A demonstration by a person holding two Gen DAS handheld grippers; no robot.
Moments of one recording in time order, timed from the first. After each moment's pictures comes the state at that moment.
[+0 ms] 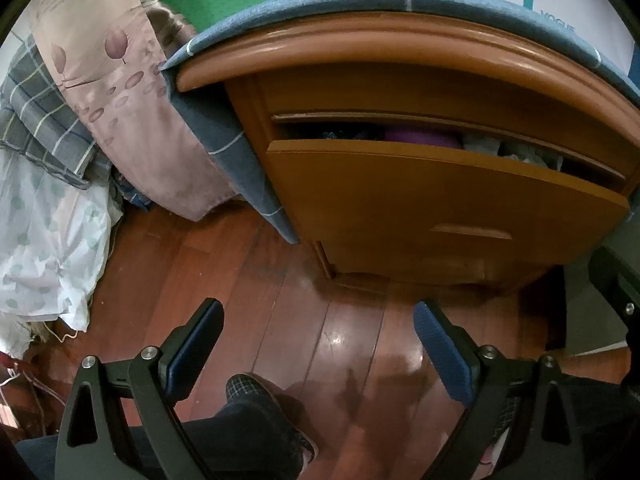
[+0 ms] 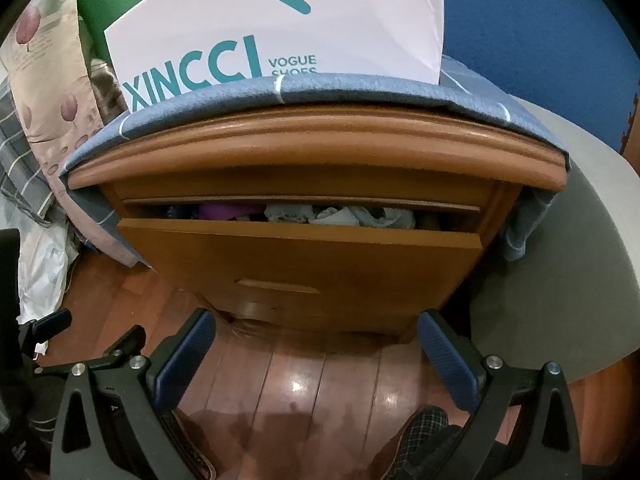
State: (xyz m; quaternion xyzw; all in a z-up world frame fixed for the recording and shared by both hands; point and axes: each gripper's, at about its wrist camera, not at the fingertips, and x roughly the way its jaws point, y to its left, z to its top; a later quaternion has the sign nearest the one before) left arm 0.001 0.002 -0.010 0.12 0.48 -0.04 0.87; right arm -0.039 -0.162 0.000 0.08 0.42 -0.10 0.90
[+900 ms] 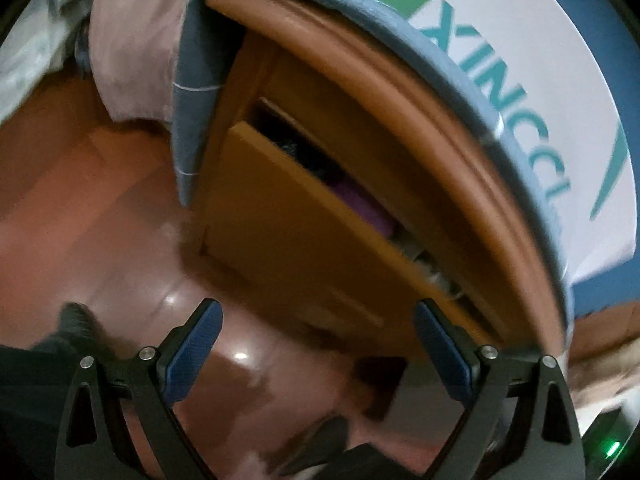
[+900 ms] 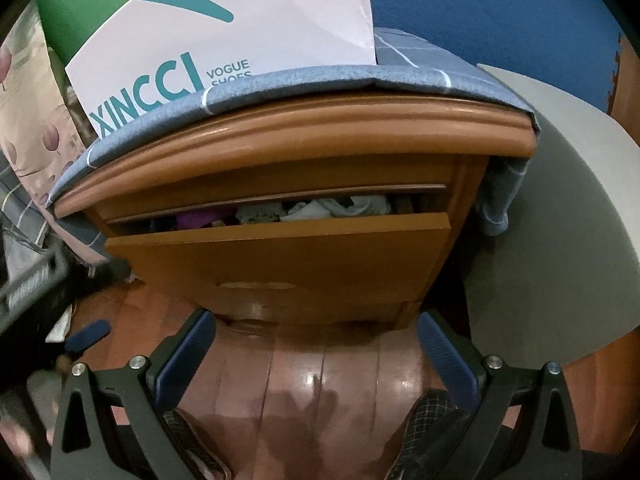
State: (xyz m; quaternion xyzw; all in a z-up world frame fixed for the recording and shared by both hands) left arm 0.042 0.036 -0.014 -0.27 0.51 -0.11 0.81; right arm -0.047 -0.195 -0.001 0.14 0.43 -0.12 0.89
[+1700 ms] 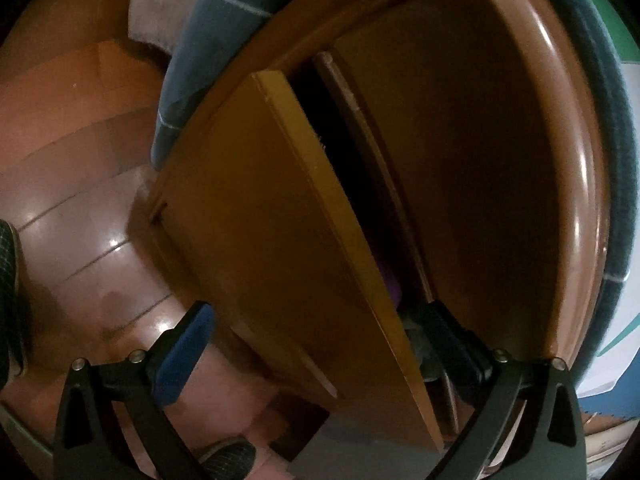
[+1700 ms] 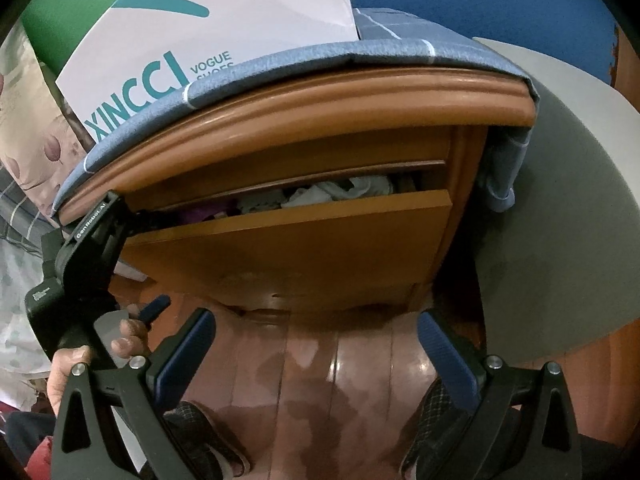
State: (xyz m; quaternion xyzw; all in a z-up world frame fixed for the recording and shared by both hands) left arm 0.085 0.038 -0.080 -0.44 0.49 -0.07 0.75; right arm -0.048 -0.207 -0.006 0.18 0.44 -0.11 0.87
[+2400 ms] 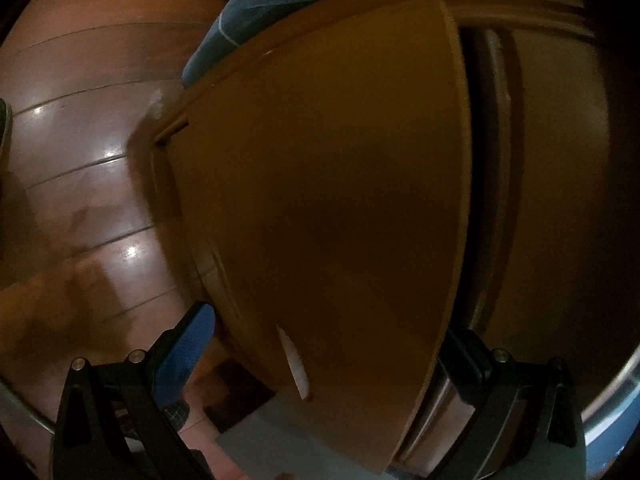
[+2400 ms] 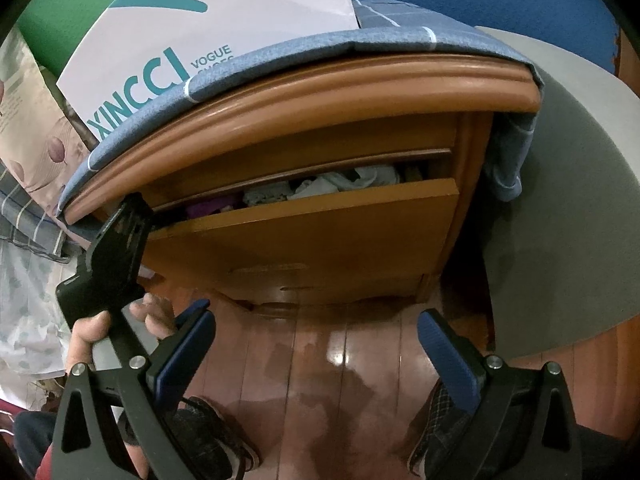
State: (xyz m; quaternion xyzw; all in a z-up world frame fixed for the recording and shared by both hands) left arm 0.096 0.050 -0.124 -0.57 0.51 -0.02 0.64; right arm -0.049 -0.206 -0.009 0.20 0.45 -0.10 0.87
